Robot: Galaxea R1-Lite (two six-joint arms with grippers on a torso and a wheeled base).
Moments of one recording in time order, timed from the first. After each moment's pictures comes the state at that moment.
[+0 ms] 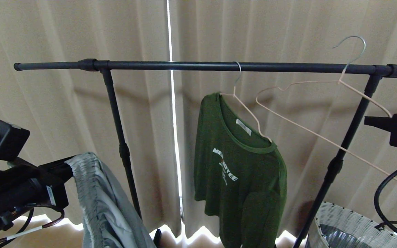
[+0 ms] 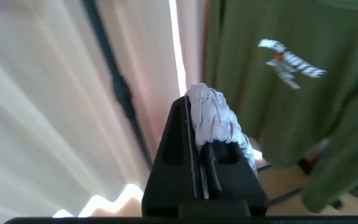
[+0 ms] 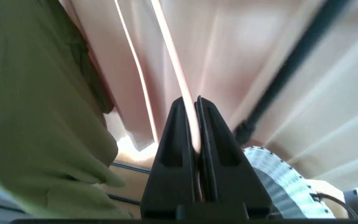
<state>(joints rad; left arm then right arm) -0.19 1.19 -0.36 -0.64 -0.15 0.14 0.06 1.26 -0.95 0.08 0.03 0.01</state>
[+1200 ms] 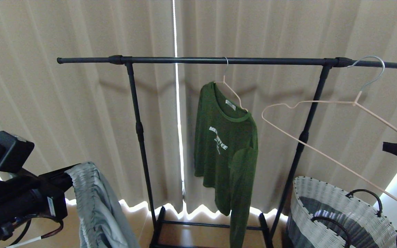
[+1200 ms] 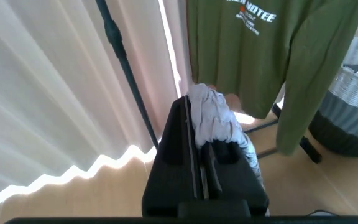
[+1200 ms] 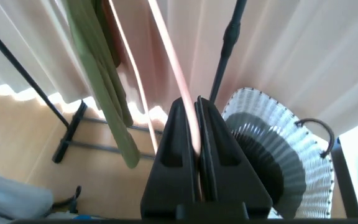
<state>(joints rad) -0.18 1.18 -0.32 -0.64 -0.16 0.18 0.04 1.09 -0.77 0.08 0.03 0.01</state>
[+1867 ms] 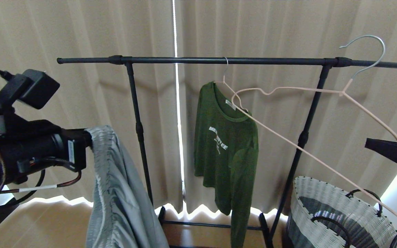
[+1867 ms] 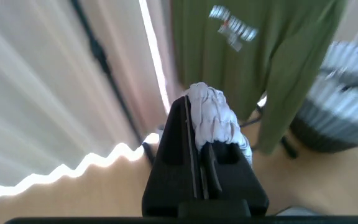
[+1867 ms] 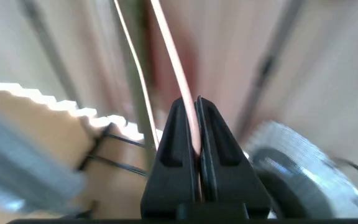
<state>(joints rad) -0.32 1.29 -0.80 -0.20 -0.06 0.10 0.26 1.03 -0.66 -0.13 0.05 0.07</state>
